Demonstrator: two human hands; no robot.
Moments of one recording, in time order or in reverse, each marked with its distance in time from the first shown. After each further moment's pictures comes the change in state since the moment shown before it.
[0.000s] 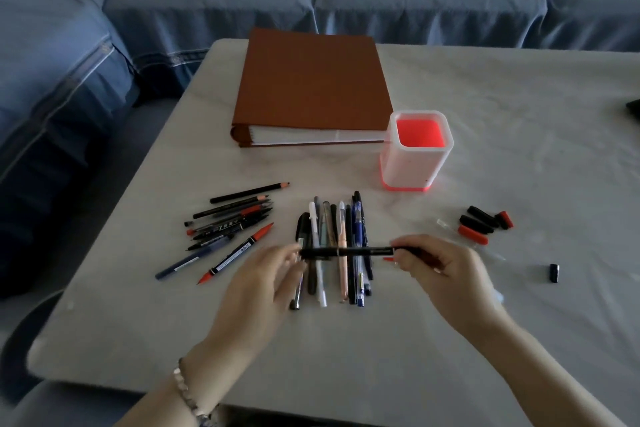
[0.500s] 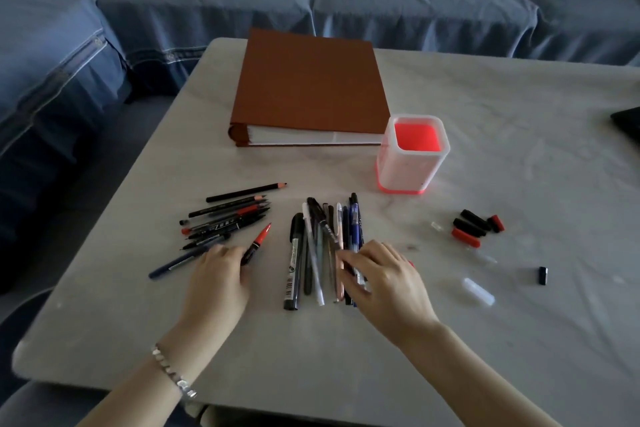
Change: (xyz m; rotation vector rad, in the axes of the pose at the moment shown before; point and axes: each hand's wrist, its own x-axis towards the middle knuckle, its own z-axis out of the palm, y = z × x) left_hand 0.014 -0.041 -0.010 0.369 -0.029 -0.294; right_hand 0.005 0.027 0.058 -0.577 0.058 -0.407
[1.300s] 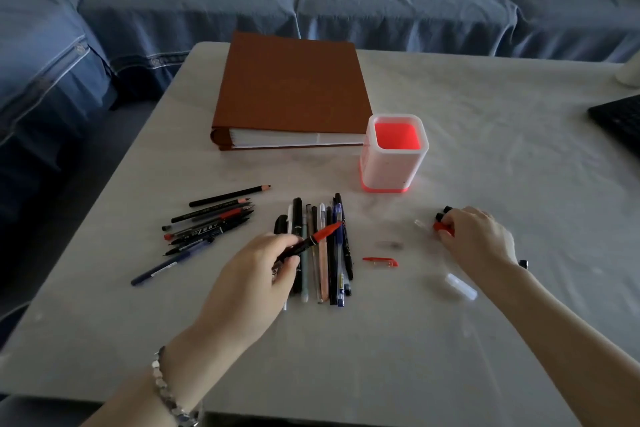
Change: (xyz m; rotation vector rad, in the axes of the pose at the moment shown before) left_hand -0.022 0.068 -0.025 -0.333 0.065 0.361; right_hand 0.024 0.115 -0.064 -0.406 -0.233 0.558
